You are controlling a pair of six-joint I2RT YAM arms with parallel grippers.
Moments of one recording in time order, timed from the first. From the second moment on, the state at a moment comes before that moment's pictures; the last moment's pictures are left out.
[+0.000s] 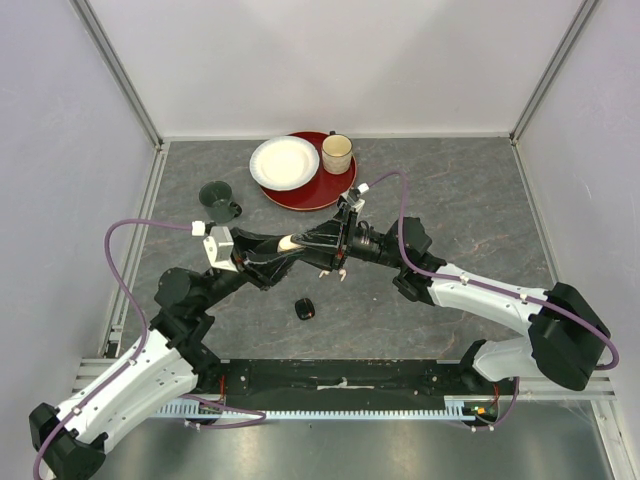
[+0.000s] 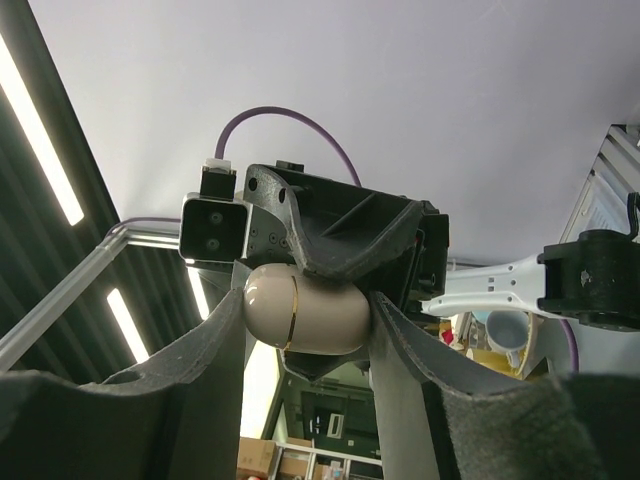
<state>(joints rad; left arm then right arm) -0.67 0.59 0.47 0.52 0.38 -0.27 0.86 1.34 0.78 0.80 -0.49 1.73</state>
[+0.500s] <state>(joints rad) -0.67 0.60 0.47 0.52 0.39 -0.27 0.86 1.34 0.78 0.80 -0.49 1.73</state>
